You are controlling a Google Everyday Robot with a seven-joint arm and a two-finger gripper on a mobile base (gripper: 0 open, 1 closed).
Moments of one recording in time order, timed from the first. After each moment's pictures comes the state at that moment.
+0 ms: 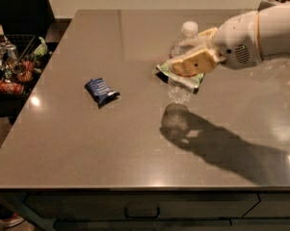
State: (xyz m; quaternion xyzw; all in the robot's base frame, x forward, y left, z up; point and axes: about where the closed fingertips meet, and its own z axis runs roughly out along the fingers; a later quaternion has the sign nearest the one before) arm 0.519 -0.094 0.987 -0.47 0.73 0.23 0.45
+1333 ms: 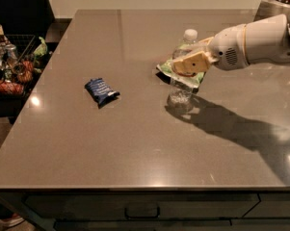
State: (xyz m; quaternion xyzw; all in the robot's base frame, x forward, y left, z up) arm 0.580 -0.119 0.942 -0.41 0.76 0.25 0.44
